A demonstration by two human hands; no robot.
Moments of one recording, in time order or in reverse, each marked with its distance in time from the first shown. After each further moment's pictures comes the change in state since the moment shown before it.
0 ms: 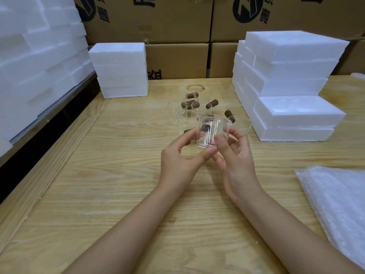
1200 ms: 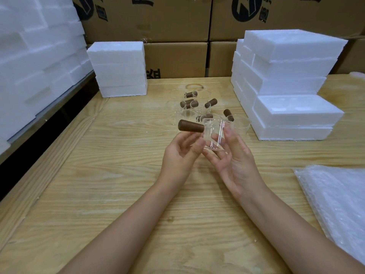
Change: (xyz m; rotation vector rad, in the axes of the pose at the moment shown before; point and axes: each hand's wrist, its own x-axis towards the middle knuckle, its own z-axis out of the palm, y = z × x) left_hand 0.005 -0.002 0.003 -0.298 -0.083 -0.107; right_hand 0.009 -0.002 -0.008 0.225 -0.116 0.149
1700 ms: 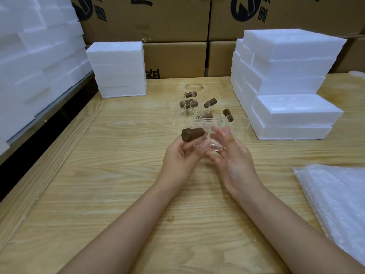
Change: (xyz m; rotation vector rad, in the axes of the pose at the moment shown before) left_hand -0.002 -0.002 0.000 0.025 -0.084 0.005; right_hand -0.001 0.003 0.003 -0.211 0.068 -0.057
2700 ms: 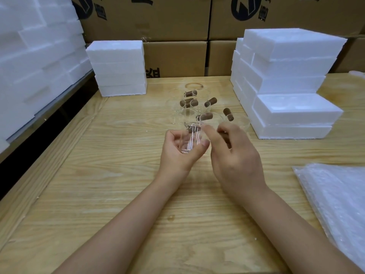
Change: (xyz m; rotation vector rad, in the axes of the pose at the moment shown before) left_hand 0.003 0.001 -0.004 0.047 0.201 -0.057; right_hand -0.007 -0.004 -0.010 -1.544 0.045 -1.239
